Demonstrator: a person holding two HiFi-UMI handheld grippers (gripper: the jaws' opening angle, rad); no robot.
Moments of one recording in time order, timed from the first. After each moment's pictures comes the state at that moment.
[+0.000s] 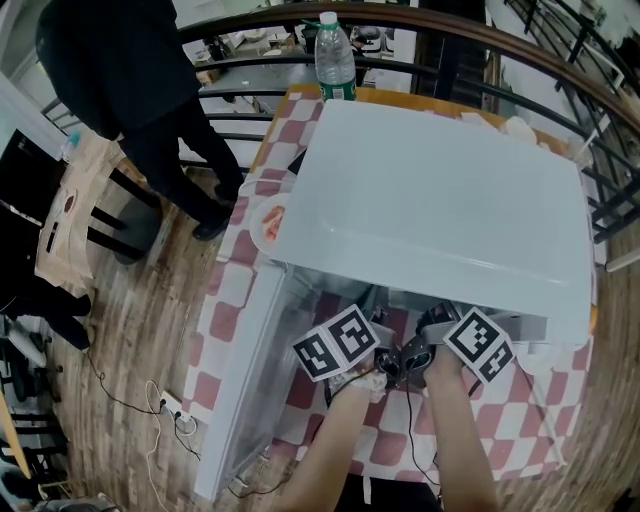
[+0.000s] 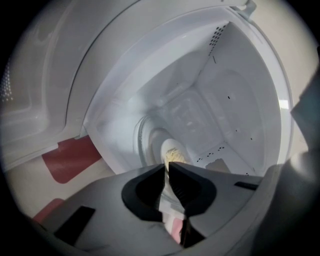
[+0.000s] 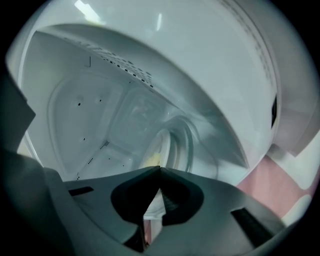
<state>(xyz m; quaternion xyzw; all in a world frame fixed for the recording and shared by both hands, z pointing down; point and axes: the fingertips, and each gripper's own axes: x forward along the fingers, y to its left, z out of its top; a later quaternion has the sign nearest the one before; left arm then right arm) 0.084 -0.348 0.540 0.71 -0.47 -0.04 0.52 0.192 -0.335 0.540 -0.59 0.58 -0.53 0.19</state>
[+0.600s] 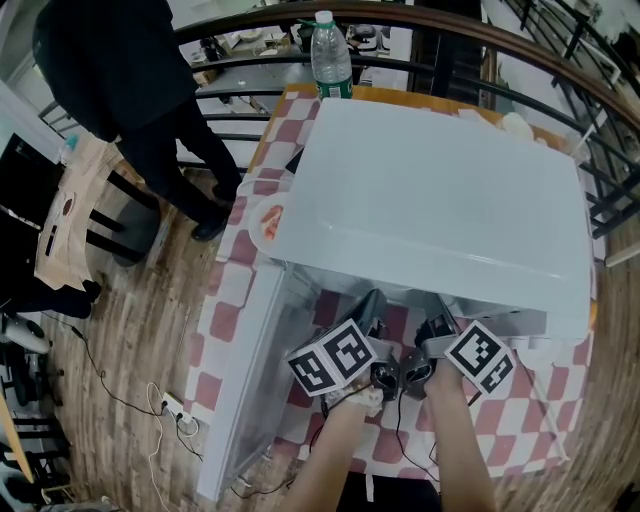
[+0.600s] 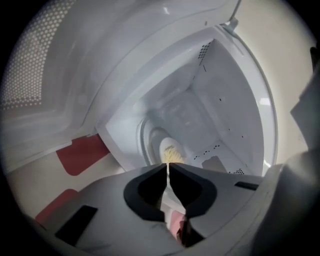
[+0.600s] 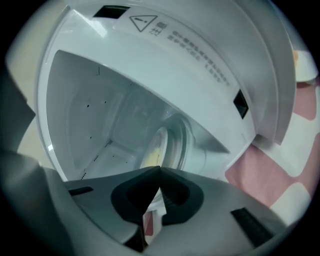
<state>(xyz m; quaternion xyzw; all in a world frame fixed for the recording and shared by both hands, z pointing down) 0.077 -0.327 0.532 0.72 -0.47 -0.04 0.52 0.186 -0.312 0.539 -0.58 0.58 -0.53 0.20</state>
